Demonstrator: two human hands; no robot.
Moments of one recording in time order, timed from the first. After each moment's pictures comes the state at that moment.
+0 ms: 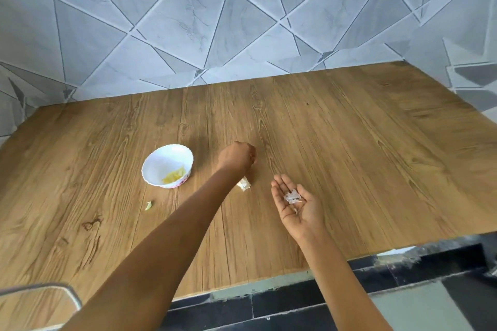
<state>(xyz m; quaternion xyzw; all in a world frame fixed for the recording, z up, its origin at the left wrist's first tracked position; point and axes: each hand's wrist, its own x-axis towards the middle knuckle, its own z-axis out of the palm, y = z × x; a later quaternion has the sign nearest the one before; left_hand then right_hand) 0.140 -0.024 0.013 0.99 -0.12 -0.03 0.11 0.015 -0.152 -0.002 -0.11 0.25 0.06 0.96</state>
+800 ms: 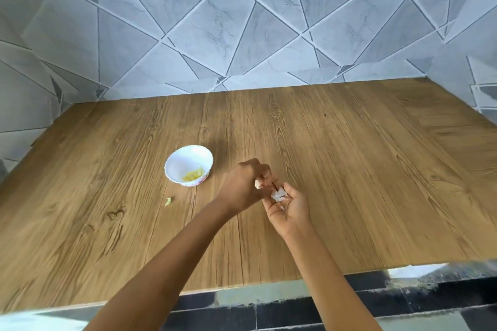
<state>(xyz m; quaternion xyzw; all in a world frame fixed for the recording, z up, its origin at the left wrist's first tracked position) 0.057 0.012 0.045 0.94 -0.21 0.02 0.27 0.027 -0.105 0.017 -0.13 0.26 0.10 0.95</state>
